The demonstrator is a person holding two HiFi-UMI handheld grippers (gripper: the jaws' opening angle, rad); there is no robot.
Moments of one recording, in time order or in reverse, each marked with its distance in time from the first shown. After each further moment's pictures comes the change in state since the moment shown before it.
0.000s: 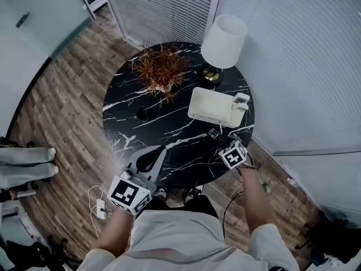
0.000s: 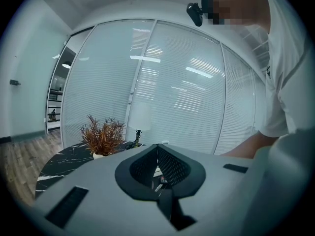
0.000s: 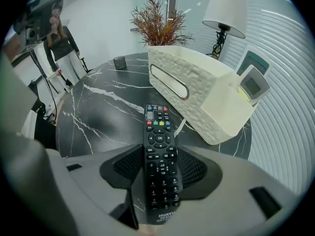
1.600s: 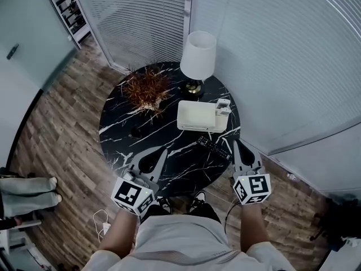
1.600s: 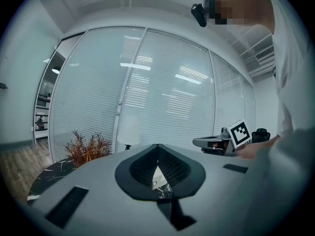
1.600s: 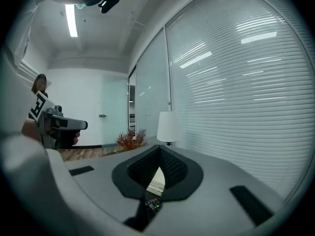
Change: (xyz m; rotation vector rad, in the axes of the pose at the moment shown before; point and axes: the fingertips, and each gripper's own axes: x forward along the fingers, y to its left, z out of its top) left arm 0.012 -0.023 0.045 0.062 -0.092 -0.109; right arm -0.294 -0.003 0.089 0.398 -0.943 -0.356
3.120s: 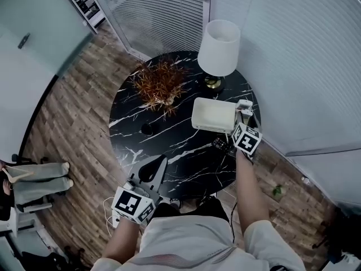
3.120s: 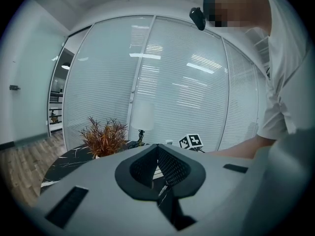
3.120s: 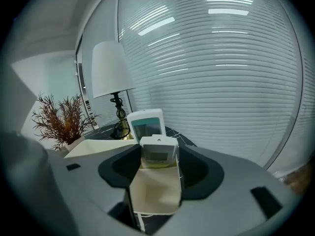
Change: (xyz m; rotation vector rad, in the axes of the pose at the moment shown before) left arm -0.005 0.034 -0.037 -0.040 0.132 0.137; right arm 0.194 -0.114 -0.168 0.292 0.305 -0.387
